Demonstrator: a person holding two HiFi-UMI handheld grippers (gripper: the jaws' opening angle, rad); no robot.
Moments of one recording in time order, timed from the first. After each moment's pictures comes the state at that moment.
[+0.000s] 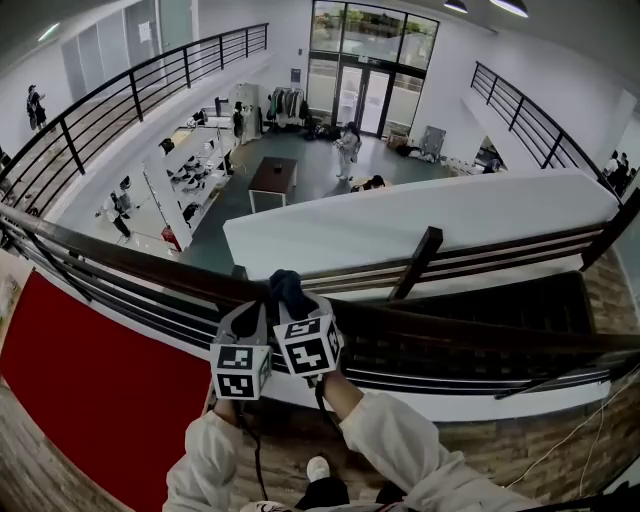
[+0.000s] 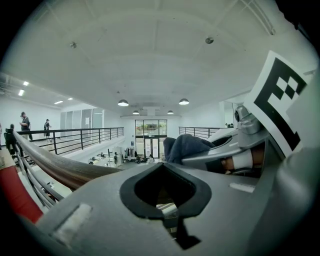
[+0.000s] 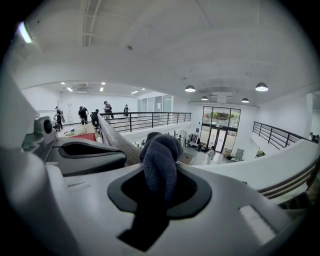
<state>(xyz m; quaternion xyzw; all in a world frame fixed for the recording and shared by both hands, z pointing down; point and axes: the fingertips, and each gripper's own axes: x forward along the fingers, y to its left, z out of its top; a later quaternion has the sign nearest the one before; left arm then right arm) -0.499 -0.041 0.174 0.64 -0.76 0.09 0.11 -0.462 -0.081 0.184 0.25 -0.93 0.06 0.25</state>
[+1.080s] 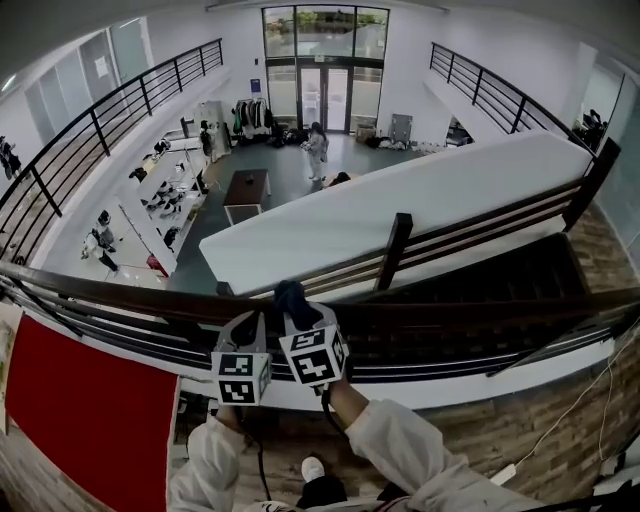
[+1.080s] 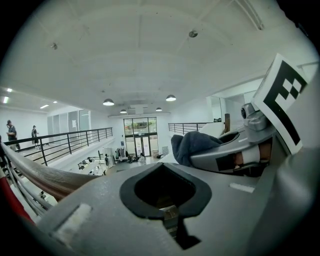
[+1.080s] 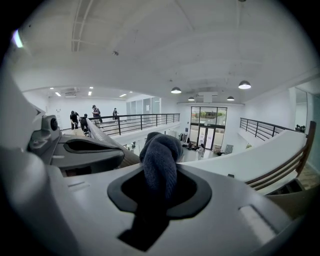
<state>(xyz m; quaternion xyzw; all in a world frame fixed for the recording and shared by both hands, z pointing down) -0.358 -0.098 0.172 0.68 -0.71 0.13 0.10 -0.303 -0.134 0.182 0.31 -0.92 0.08 0.23</state>
